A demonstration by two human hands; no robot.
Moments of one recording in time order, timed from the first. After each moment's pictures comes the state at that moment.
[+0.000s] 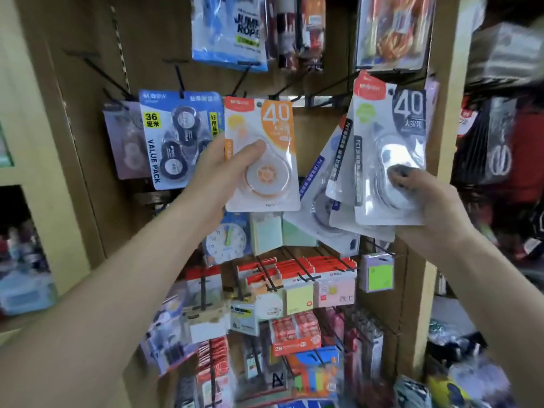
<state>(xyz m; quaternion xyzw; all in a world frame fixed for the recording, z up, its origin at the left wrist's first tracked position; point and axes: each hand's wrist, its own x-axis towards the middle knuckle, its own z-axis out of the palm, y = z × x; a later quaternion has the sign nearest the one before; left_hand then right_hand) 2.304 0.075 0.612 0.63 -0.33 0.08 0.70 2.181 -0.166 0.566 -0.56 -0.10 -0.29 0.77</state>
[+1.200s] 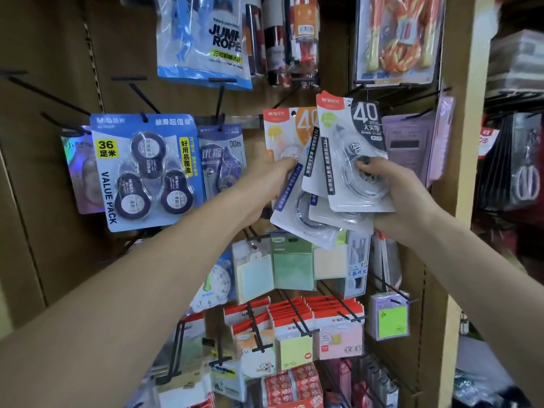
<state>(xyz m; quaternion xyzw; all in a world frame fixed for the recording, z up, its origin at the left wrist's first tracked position) 2.384 -0.043 0.652 0.72 -0.28 0.06 0.63 2.290 -0.222 0.615 -0.58 -0.13 -0.21 0.78</state>
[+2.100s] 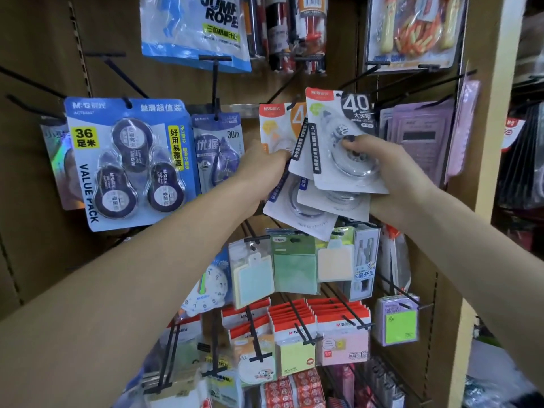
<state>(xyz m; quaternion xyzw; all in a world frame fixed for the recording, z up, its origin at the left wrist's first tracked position) 2.425 -0.052 0.653 0.77 -0.23 0.11 0.59 2.321 -0.216 0.633 -0.58 -0.13 -0.19 0.78</state>
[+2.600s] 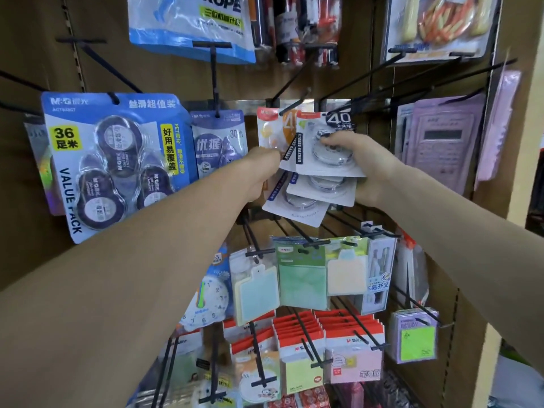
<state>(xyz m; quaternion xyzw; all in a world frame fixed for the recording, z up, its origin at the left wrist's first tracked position) 2.500 -0.069 0.668 0.79 -0.16 0.02 0.60 2.399 -0.220 0.655 -0.62 -0.05 -0.16 0.77</state>
